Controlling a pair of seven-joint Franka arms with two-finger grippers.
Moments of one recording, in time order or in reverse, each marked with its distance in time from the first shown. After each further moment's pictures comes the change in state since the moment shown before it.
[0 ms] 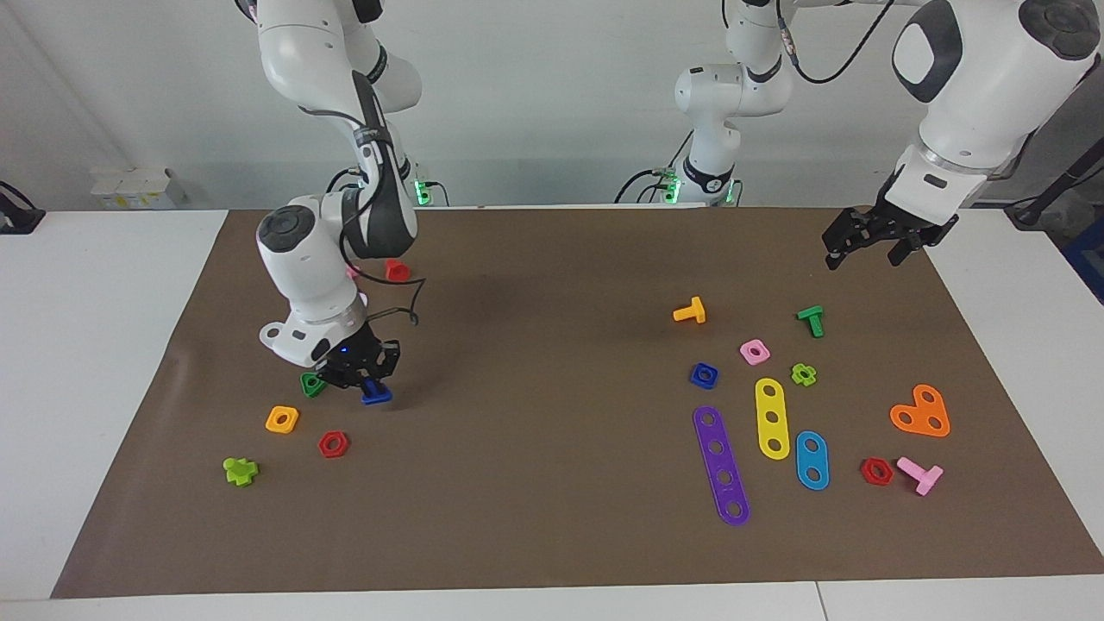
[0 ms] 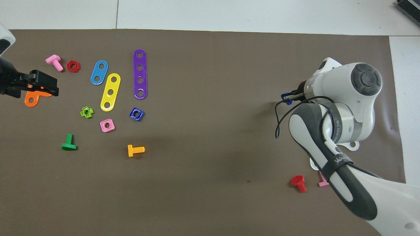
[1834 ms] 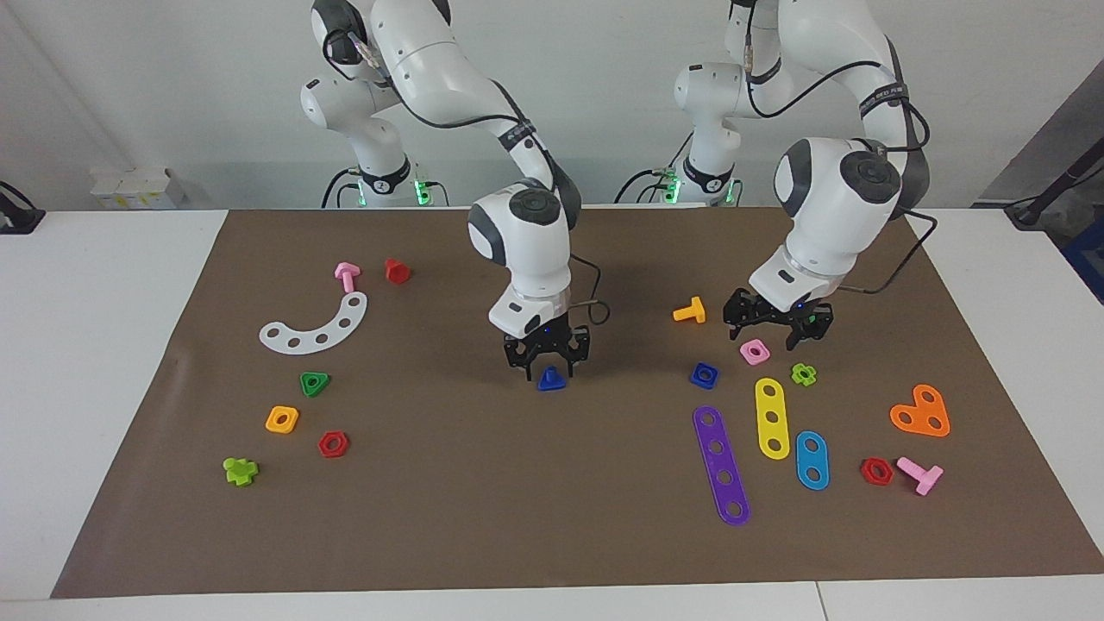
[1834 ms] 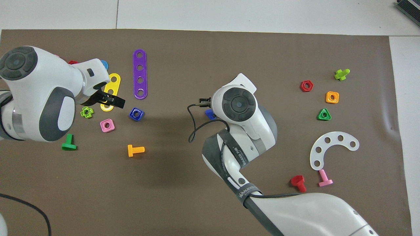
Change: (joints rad) left arm -0.115 0.056 -0.024 -0.435 -0.066 0.567 0.239; right arm 0.324 0.127 -0.019 0.186 -0.148 0.013 0.652
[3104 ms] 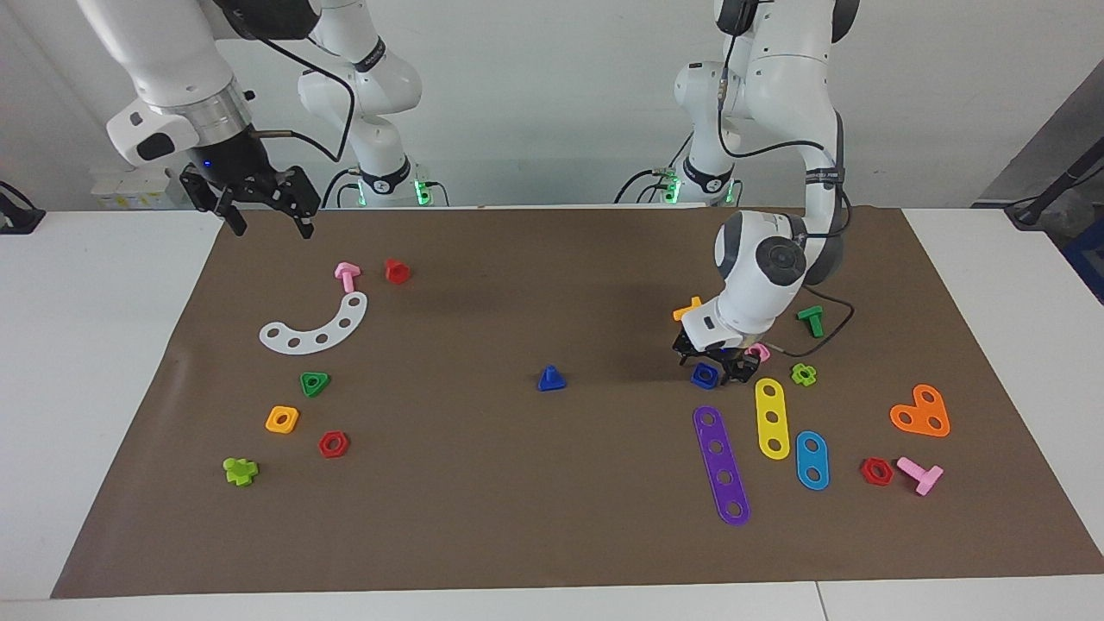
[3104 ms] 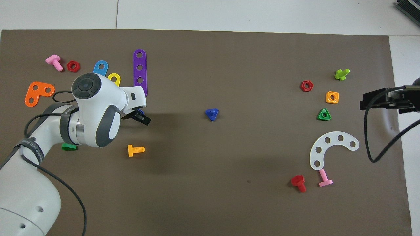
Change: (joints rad) left arm -0.090 0.142 -0.003 -0.125 -0.015 0.209 0.166; right arm -0.486 -0.419 -0.004 0.151 0.043 -0.807 -0.476
